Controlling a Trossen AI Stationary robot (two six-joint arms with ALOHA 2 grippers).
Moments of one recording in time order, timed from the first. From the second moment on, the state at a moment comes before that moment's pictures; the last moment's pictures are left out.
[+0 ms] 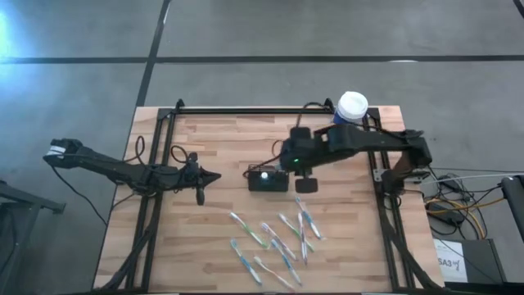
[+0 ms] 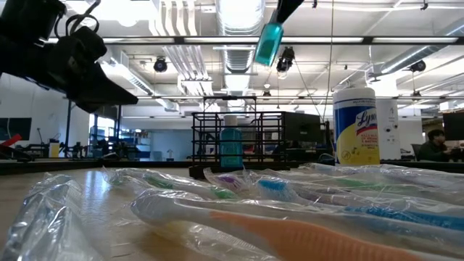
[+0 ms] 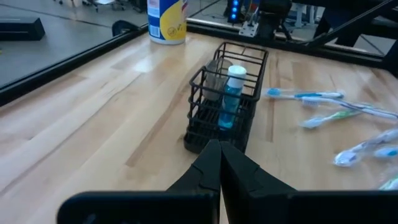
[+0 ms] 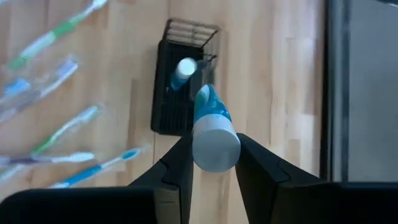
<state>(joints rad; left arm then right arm) -0.19 0.68 0.11 0.29 -0.43 -0.26 0.08 1.74 1.91 -1.32 0.22 -0.08</state>
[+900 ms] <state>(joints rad) -0.19 0.67 0.11 0.17 -0.45 -0.21 0.04 2.16 2.33 -1.57 0.16 -0.31</state>
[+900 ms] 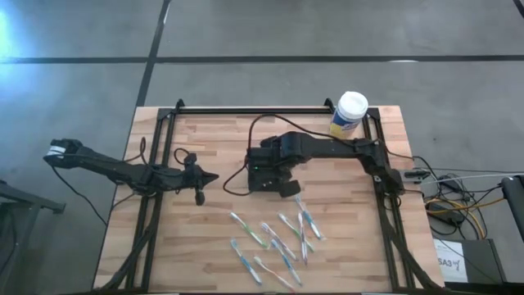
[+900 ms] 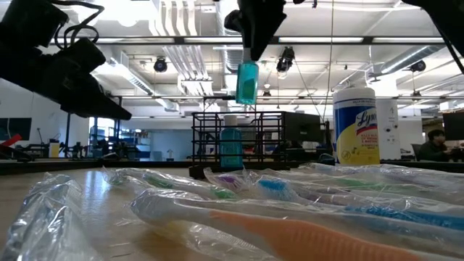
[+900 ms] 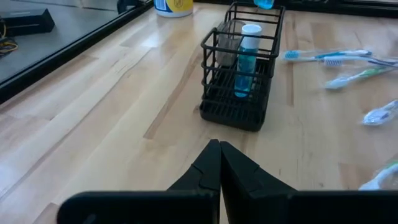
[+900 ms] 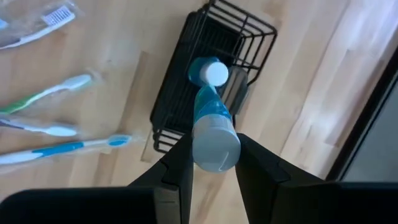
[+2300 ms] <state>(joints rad) -0.19 0.67 0.11 0.17 -0.45 -0.22 0.04 2.17 2.14 -1.42 0.07 -0.37</state>
